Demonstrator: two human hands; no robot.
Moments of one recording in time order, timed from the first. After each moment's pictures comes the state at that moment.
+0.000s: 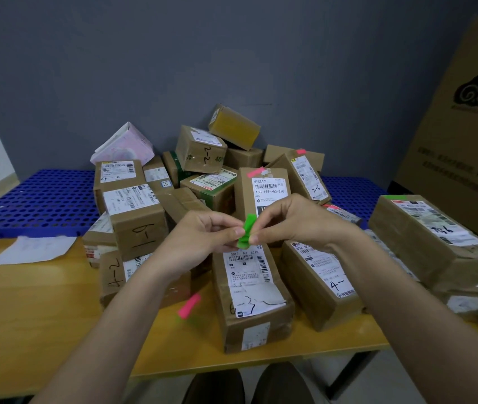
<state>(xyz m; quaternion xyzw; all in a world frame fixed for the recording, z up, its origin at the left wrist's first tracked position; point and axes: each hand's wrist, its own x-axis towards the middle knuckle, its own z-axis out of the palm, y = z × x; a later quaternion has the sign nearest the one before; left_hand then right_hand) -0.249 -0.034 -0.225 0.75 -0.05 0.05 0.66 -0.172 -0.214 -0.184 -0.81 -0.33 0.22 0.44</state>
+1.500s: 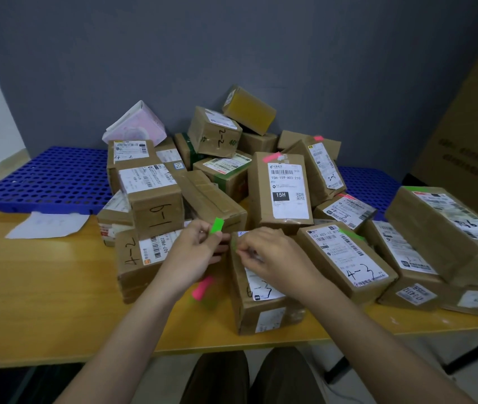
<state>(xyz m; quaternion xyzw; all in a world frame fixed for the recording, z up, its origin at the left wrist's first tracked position) -0.261 -0.023 -0.282 0.70 0.13 0.10 0.69 -0.195 -0.178 -0.287 -0.81 -0.51 -0.17 0.22</state>
